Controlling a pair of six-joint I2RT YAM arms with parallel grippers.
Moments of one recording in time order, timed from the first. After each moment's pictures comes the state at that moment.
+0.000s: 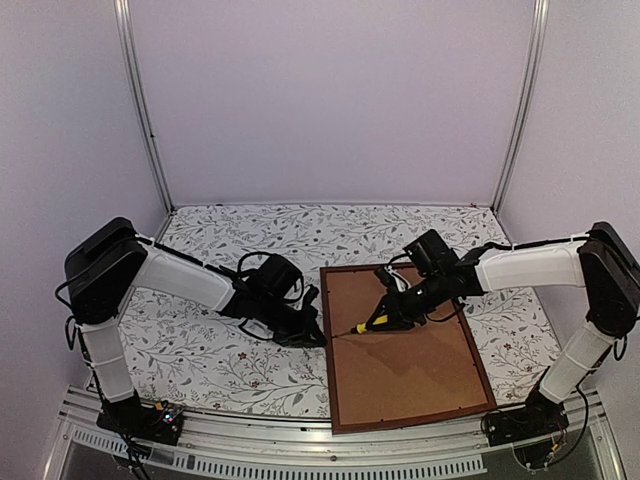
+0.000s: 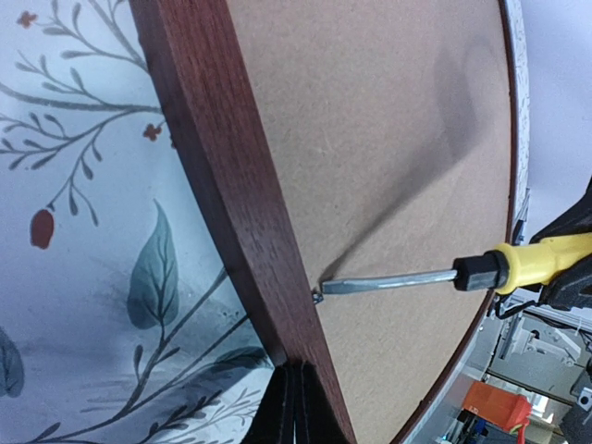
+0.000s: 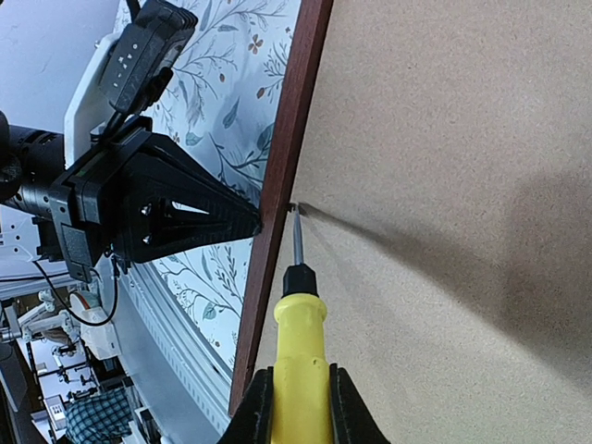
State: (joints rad) left arm -0.87 1.89 0.98 -0.03 0.44 -0.82; right arm 0.72 1.65 0.93 -0.28 -0.58 0.59
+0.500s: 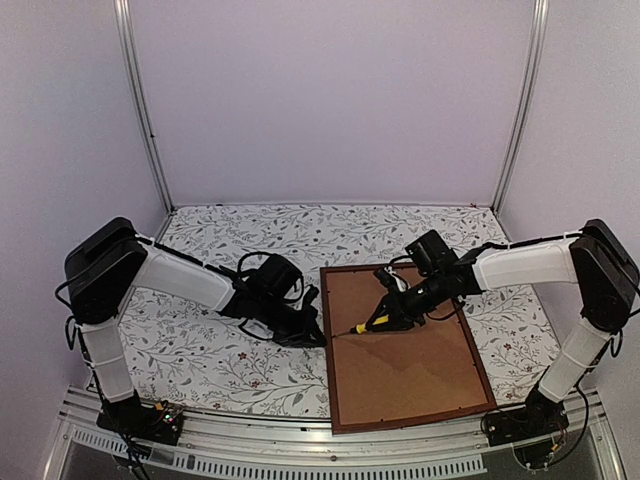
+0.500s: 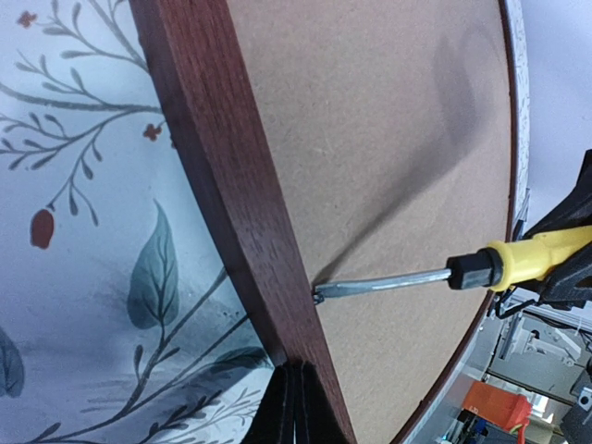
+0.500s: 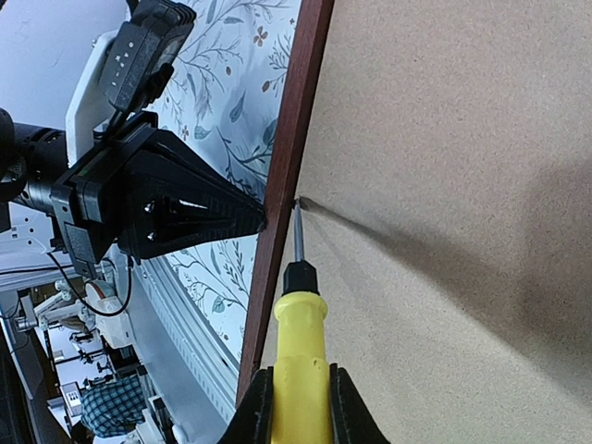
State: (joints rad) left arm -0.87 1.89 0.98 -0.03 0.44 -0.82; right arm 0.70 1.68 0.93 -0.25 -0.67 0.58
